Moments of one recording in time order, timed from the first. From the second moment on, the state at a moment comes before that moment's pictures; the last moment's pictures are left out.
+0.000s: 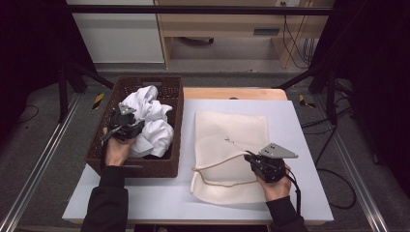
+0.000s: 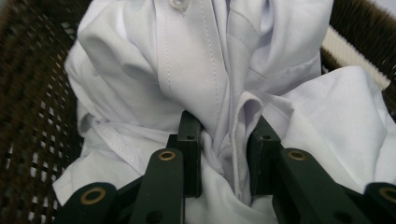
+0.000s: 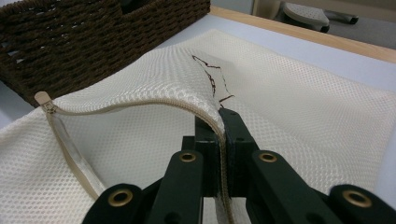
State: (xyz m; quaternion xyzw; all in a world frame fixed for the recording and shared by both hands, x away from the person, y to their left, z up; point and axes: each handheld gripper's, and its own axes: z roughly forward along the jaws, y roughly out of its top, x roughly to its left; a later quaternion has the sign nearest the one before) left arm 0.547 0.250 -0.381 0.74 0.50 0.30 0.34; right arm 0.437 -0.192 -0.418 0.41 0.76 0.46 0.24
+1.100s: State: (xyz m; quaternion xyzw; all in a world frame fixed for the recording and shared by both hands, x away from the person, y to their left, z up) left arm 0.457 0.236 -0.244 0.61 0.40 0.41 0.55; right arm 0.436 -0.192 -0.417 0.41 0.75 0.46 0.24
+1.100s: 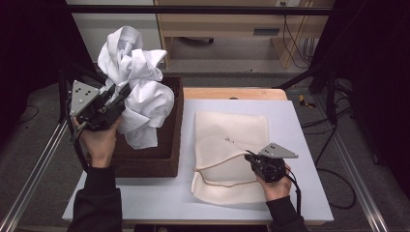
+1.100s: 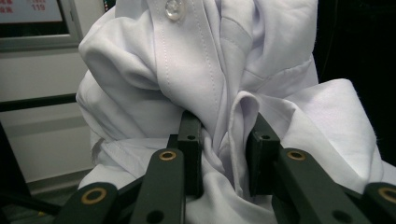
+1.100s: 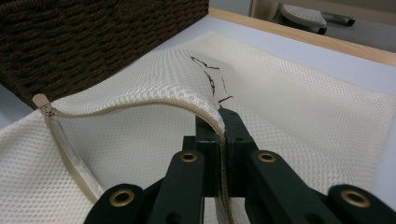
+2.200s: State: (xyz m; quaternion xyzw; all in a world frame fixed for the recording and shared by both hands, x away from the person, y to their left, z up) left arm 0.373 0.137 -0.251 0.67 0.27 0.32 0.61; right arm 0.438 -0.194 -0.416 0.41 0.75 0.46 0.24
